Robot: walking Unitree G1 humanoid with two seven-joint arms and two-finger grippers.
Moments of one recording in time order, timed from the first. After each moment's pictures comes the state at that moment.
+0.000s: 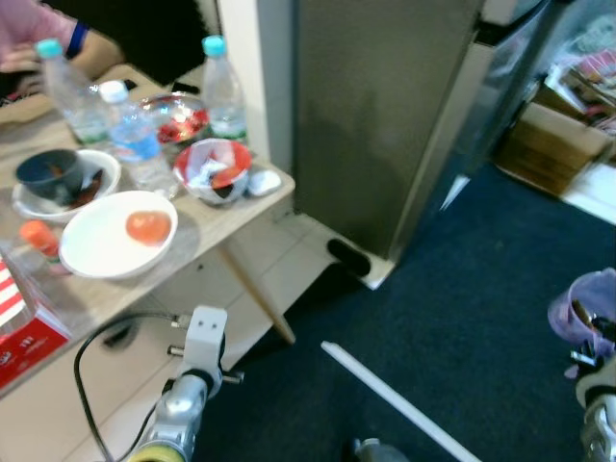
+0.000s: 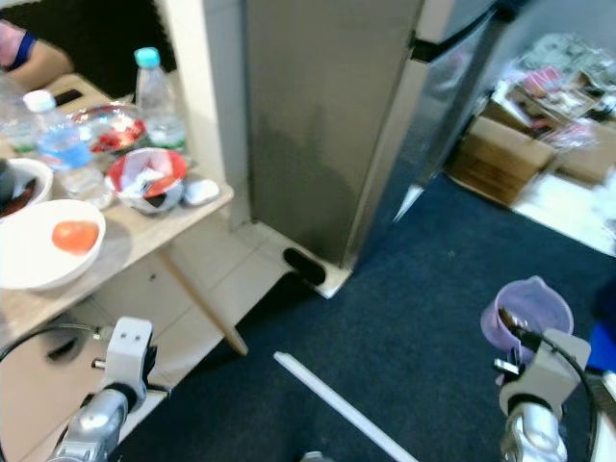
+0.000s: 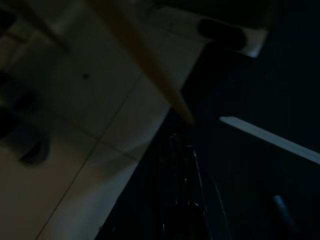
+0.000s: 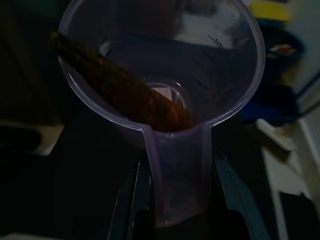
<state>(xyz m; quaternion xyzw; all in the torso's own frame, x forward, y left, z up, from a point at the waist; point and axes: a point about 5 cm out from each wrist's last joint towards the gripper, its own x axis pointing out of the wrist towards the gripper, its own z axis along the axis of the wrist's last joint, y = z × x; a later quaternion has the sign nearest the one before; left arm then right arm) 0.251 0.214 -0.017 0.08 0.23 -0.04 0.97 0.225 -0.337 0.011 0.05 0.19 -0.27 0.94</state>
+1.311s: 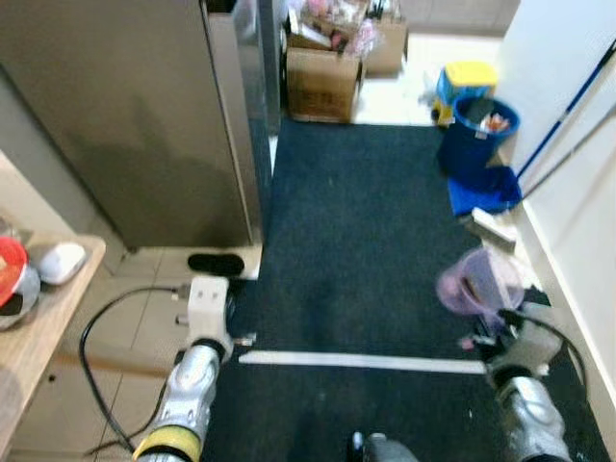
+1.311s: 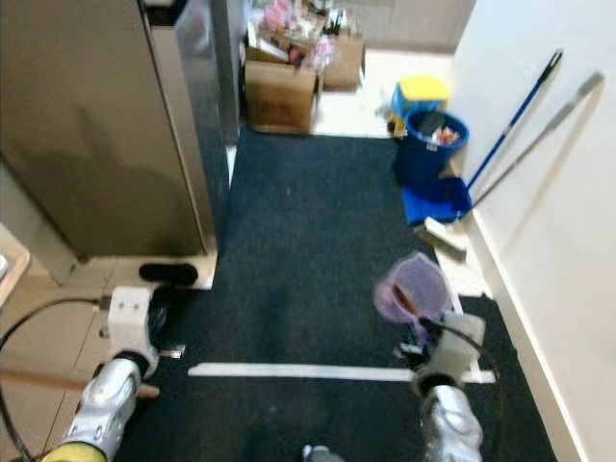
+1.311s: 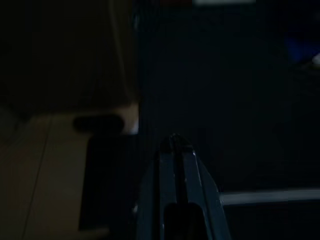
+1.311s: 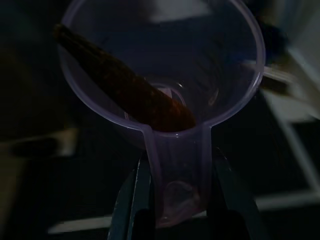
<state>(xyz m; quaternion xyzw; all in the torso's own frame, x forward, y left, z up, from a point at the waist) 0.292 0.181 0.041 0.03 0.08 -0.05 0.99 0.267 -0.214 0.005 0.11 0.14 -0.02 0.98</state>
